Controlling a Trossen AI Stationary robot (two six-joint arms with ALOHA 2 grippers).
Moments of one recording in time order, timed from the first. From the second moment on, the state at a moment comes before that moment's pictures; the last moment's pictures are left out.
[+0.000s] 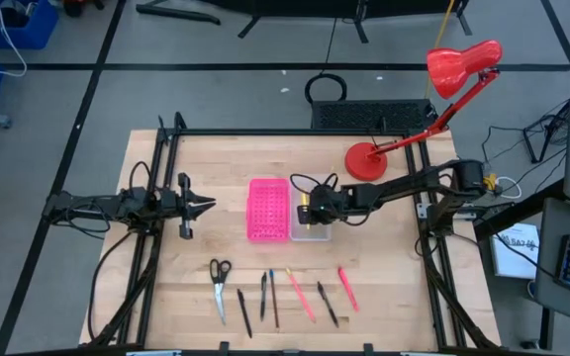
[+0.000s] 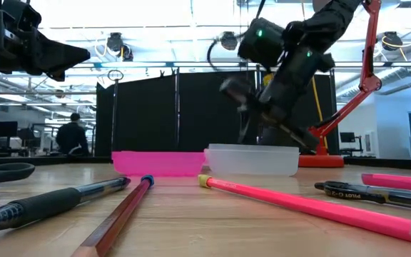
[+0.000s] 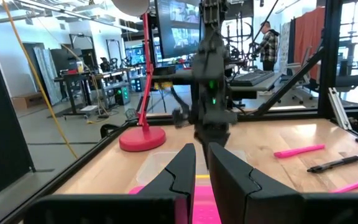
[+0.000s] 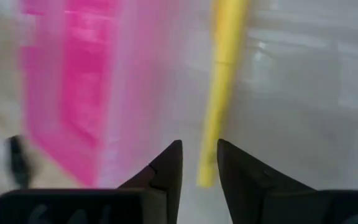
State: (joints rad) left arm -0.08 0.05 0.01 0.13 -0.19 0.11; right arm -0.06 1.70 0.88 -0.11 0.00 1.29
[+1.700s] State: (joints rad) left arm -0.08 0.05 0.01 0.20 -0.18 0.20; right arm 0.48 0.97 0.57 -0.27 0.58 0.81
